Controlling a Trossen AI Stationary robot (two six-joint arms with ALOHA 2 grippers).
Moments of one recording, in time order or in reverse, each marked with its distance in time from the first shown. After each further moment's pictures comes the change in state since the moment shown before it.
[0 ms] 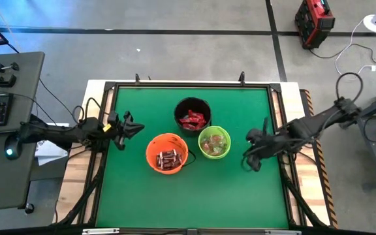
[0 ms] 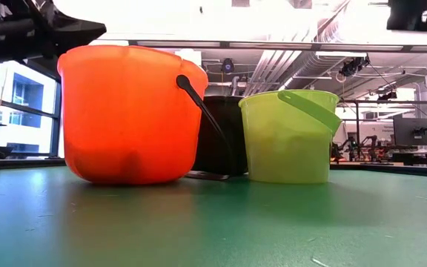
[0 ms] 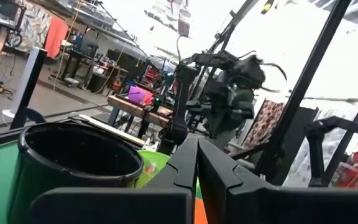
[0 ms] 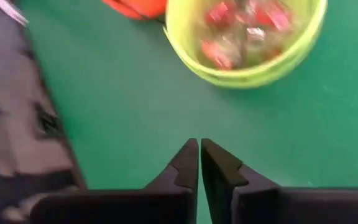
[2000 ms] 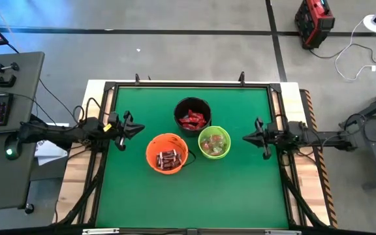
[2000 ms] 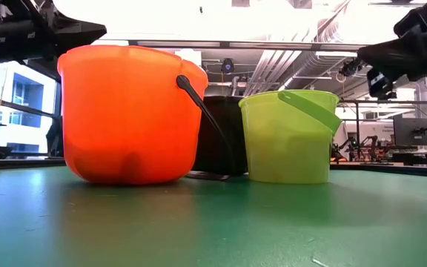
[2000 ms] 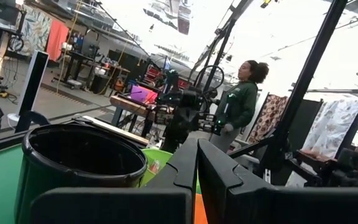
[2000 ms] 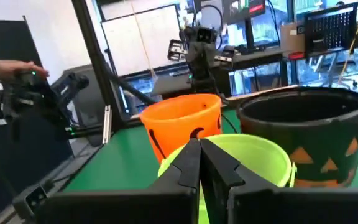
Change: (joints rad) left arm 0.000 0.000 0.000 -0.013 0.002 0.045; right arm -0.444 -1.090 -1.082 1.080 -0.243 -0.817
